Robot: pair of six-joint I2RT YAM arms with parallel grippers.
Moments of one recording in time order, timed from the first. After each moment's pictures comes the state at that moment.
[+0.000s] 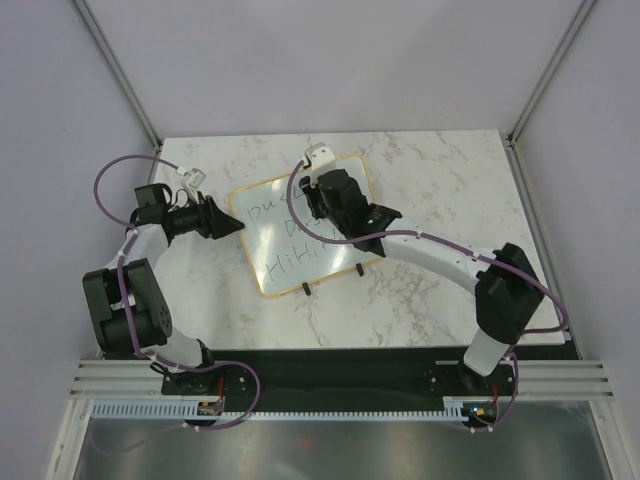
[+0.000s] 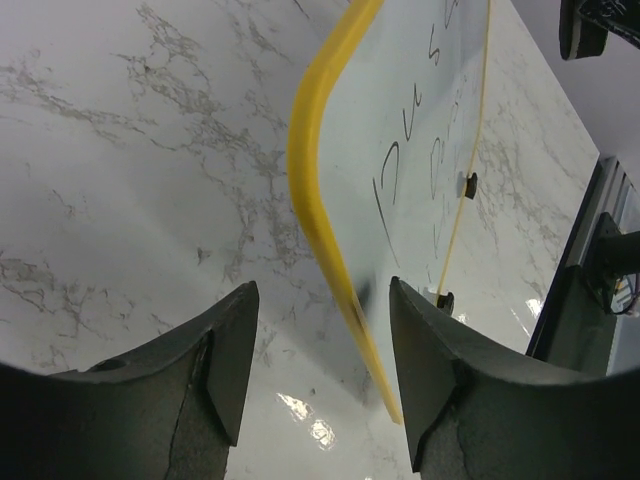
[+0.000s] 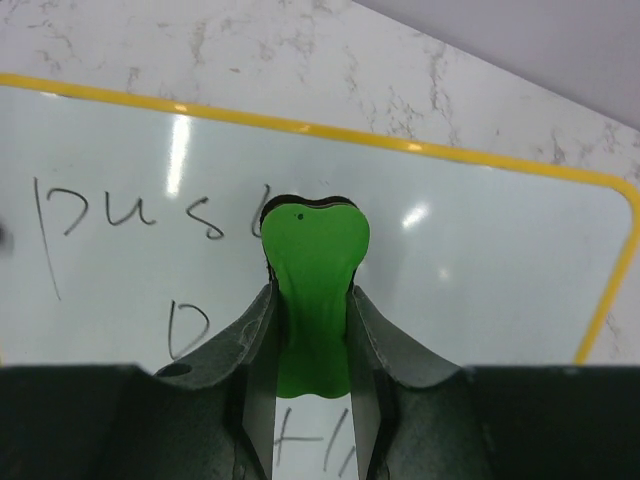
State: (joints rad) left arm 0.28 1.52 0.93 -0.25 1.15 0.23; right arm 0.82 1.65 1.30 0.00 0.34 0.06
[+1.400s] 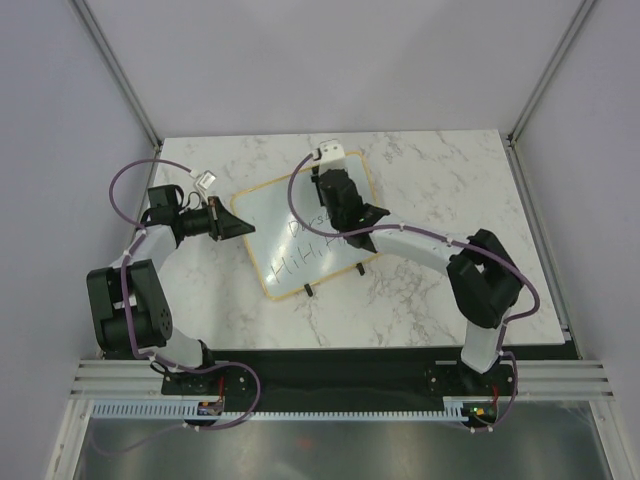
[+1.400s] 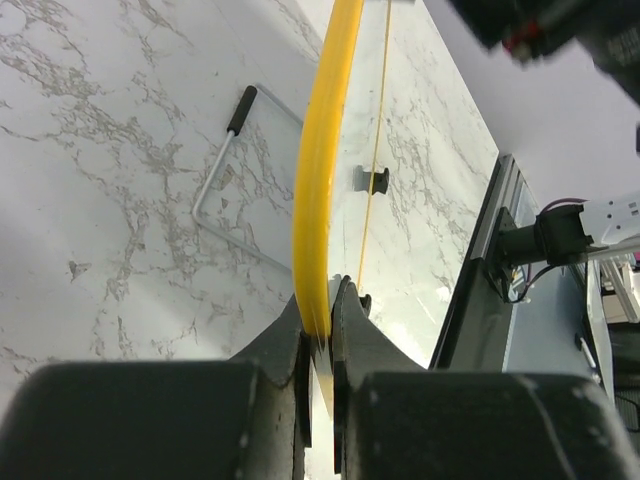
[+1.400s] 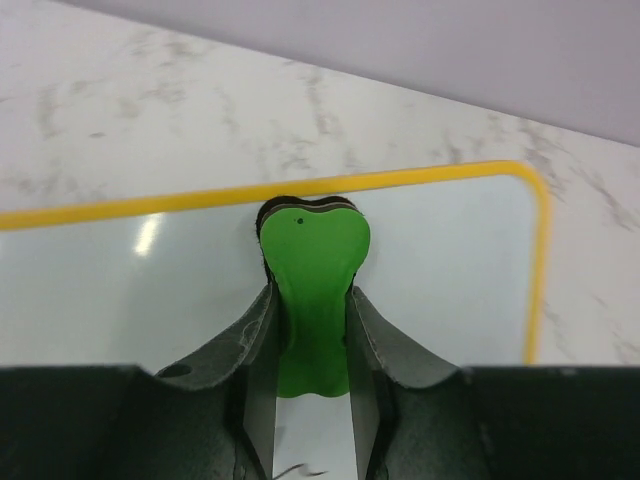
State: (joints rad) left arm 0.21 1.53 0.90 -0.22 1.22 0.07; right arm 0.85 1.87 1.36 0.23 0.59 0.04
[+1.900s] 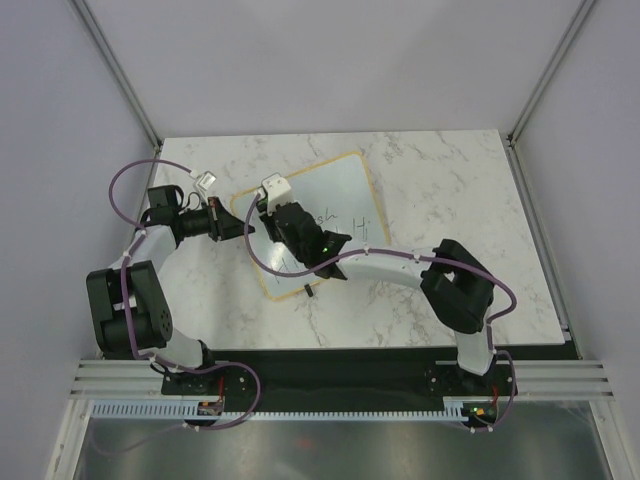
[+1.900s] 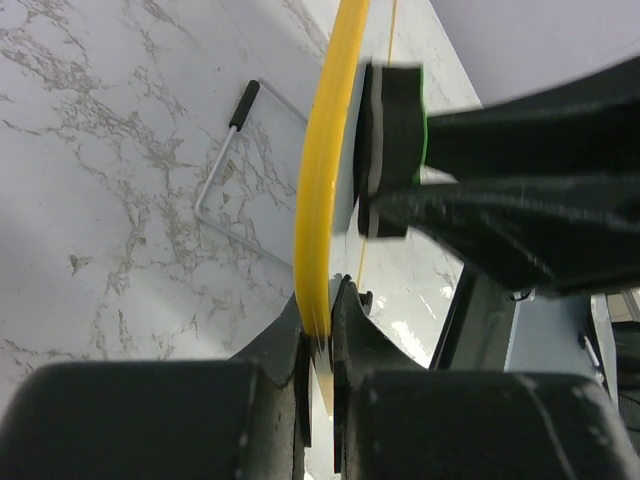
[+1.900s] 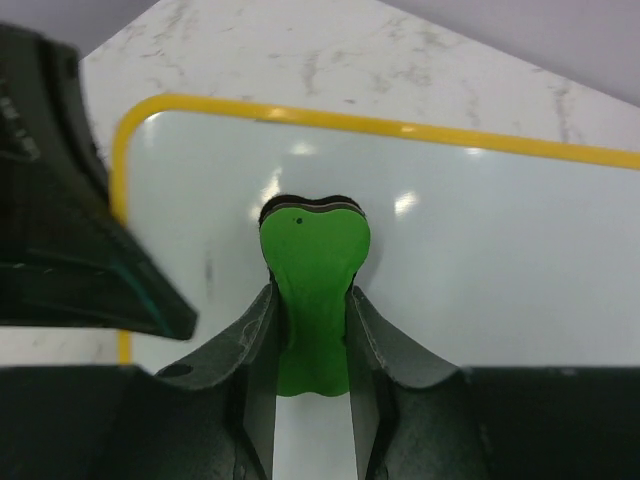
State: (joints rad) left arm 0.21 1.52 0.90 -0.24 1.21 0.08; right arm 1.00 1.94 1.41 0.27 0.49 0.08
